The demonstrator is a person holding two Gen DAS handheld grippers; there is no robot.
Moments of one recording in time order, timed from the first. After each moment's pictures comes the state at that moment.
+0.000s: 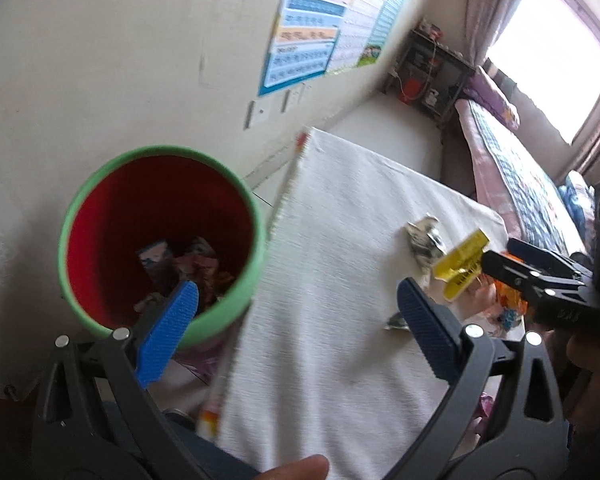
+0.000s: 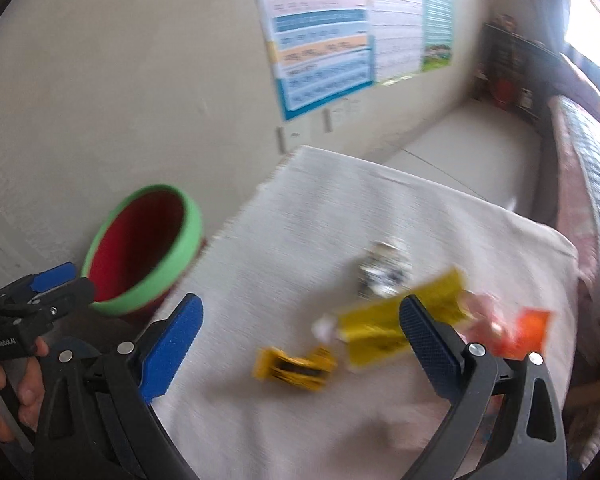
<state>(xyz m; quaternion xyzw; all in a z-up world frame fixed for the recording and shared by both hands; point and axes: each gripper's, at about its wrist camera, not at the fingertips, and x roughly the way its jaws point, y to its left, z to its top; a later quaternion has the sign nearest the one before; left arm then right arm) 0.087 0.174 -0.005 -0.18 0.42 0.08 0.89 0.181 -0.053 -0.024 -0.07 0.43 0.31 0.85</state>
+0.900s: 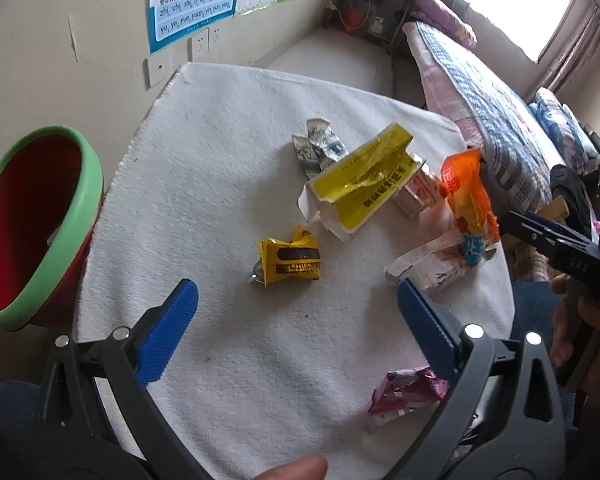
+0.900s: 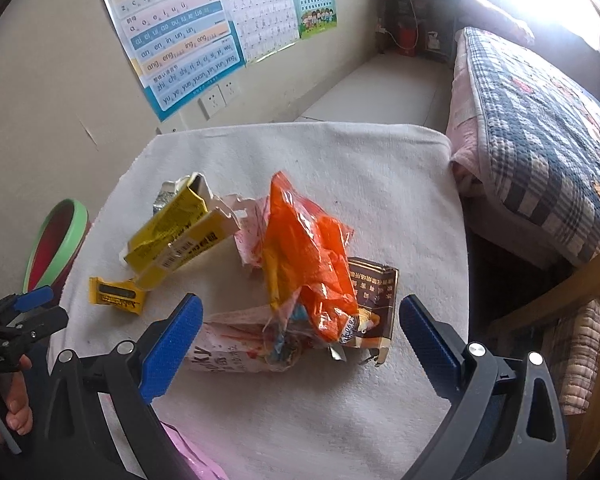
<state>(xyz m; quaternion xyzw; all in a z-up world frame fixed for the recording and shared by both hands) 0.134 0.040 -0.050 -0.11 0.50 -0.02 0.86 0.195 -0.243 -0.066 0.00 0.47 0.19 0.86</state>
